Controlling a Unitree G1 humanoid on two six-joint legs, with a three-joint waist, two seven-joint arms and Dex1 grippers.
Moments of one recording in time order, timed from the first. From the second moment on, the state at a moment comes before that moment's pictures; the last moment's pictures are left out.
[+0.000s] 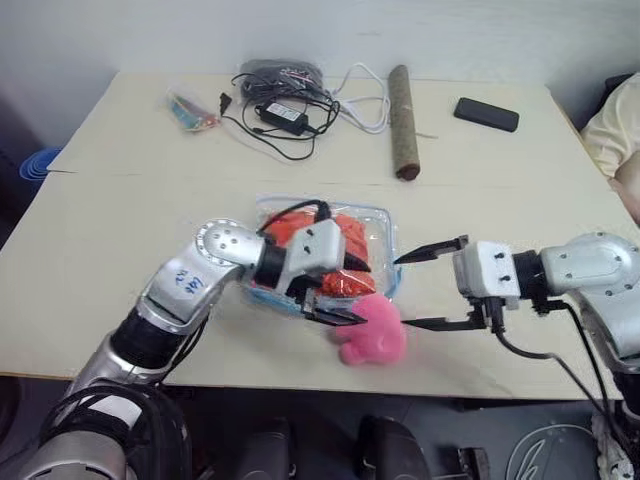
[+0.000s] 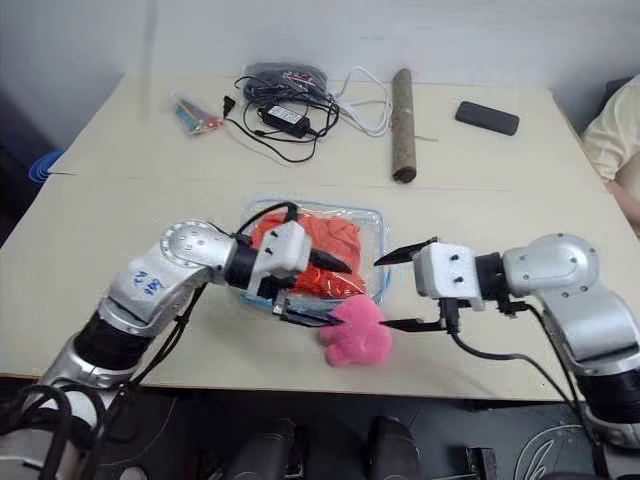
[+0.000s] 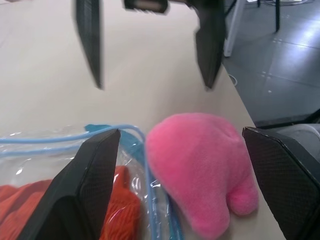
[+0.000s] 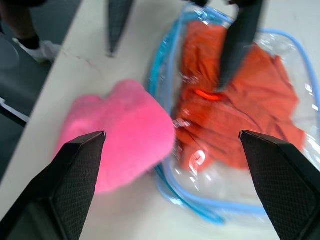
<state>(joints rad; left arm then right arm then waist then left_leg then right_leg) -0.75 0.57 -0.41 -0.22 -0.35 0.53 -1.07 -0.44 -0.96 0.02 -0.33 0.33 0.22 1.31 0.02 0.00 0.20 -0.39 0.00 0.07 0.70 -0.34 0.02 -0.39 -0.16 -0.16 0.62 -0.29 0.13</state>
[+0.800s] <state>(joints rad) -0.71 0.51 -0.49 -0.09 -0.16 0.38 -1.15 -0.68 -0.79 0.28 0.25 -0.03 -0.57 1.32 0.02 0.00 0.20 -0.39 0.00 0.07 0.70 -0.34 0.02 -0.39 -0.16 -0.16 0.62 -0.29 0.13</state>
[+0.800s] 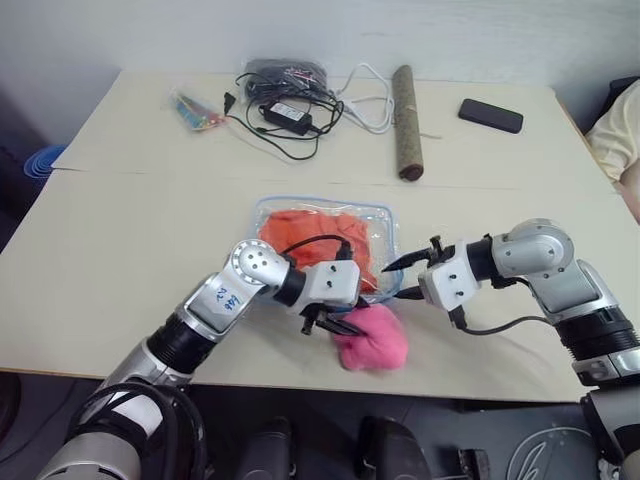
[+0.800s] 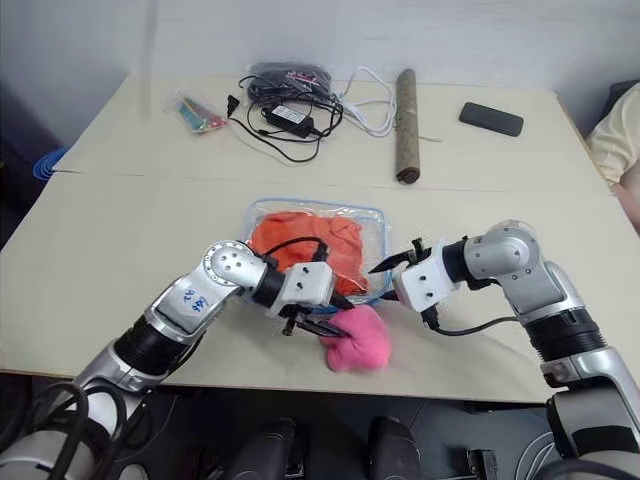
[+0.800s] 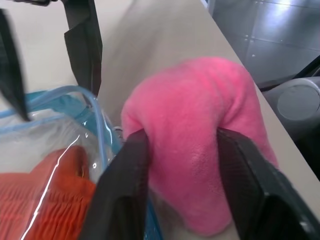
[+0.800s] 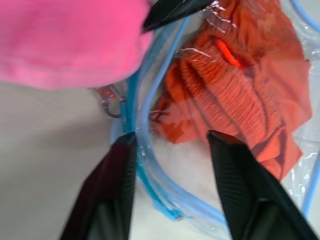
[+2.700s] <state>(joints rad) 0.00 0.90 0.42 -0.36 -0.53 0.69 -0.96 -0.54 -0.94 0.19 0.27 0.22 -0.40 1.43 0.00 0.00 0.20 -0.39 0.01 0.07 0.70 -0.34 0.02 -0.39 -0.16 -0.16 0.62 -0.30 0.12</state>
